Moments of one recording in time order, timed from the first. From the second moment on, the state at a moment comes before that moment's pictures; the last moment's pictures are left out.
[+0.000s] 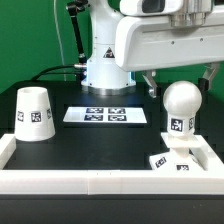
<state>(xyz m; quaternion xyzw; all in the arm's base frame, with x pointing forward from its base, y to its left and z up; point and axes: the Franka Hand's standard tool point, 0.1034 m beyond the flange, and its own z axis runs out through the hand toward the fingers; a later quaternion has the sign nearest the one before) 0.604 0.091 0.140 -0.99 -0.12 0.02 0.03</state>
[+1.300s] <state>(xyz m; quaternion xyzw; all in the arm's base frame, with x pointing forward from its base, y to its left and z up) 0.605 0.094 0.129 -1.00 -0.08 0.01 0.04</state>
